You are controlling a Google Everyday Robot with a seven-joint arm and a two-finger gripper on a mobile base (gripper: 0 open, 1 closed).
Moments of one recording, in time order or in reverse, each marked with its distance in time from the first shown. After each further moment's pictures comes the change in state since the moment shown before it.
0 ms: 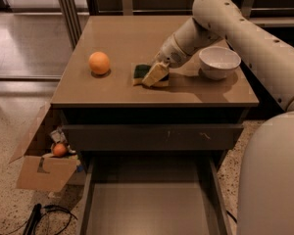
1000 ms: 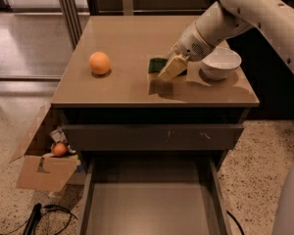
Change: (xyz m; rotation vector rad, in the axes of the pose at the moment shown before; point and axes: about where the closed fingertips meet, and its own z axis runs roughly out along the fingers) arm 0.007 0.029 -0.070 0.030 0.019 -0.014
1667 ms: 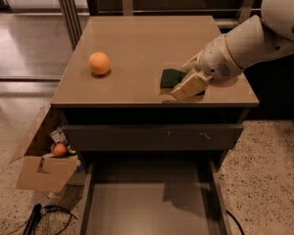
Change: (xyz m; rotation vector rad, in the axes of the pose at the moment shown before) arm 0.022 0.086 -0.054 0.072 -0.072 0.026
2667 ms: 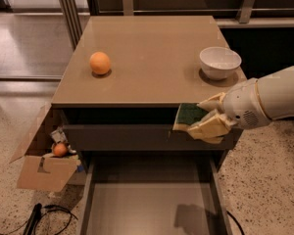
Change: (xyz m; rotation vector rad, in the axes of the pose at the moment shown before) arm 0.067 0.079 -0.015 0.023 -0.044 0.153
